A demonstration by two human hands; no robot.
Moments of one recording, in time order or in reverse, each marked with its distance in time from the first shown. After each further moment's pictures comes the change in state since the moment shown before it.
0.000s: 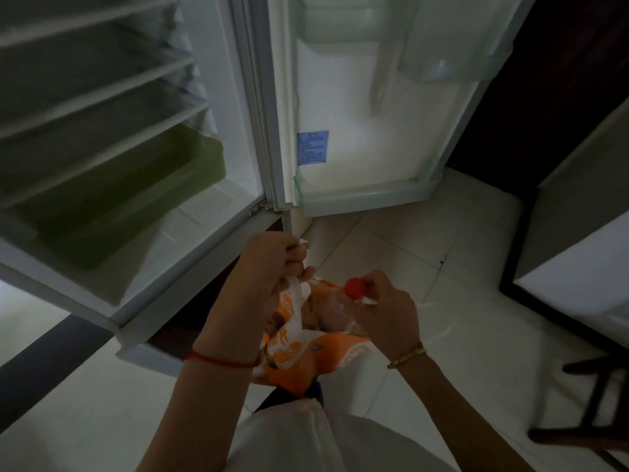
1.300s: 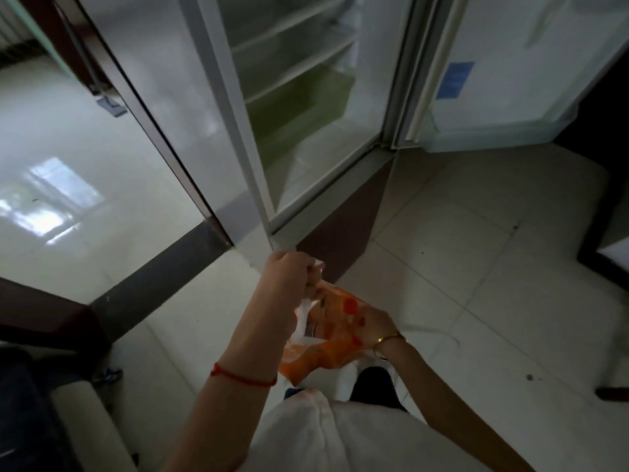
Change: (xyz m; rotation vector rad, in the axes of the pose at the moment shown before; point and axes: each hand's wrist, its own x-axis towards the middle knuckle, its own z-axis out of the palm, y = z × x) left_hand -0.164 -0.074 -0.273 -0.011 0.303 -0.144; right_hand -0.205 -0.160 0.222 -0.133 -0.723 0.248
